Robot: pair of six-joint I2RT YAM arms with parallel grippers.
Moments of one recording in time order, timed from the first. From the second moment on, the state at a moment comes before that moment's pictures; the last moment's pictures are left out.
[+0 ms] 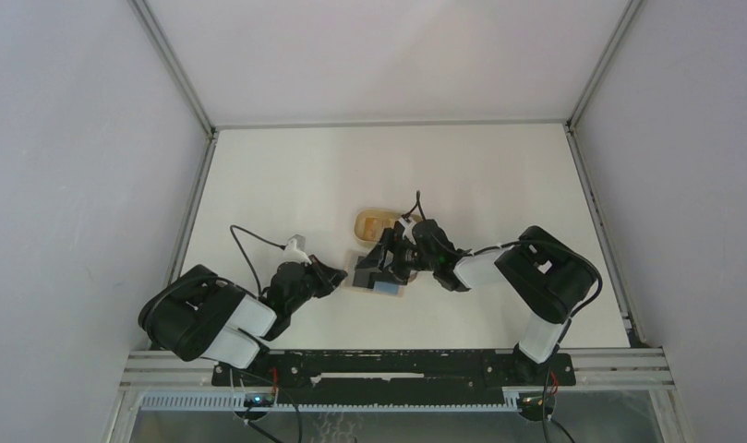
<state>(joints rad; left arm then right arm) -0.56 1.45 0.05 0.97 0.00 -0.92 0.74 1.76 0.64 0.61 -0.47 1.16</state>
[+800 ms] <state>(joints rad) -0.56 1.46 0.05 0.98 -0.01 -0.92 0.75 1.83 0.69 0.59 -0.46 1.11</state>
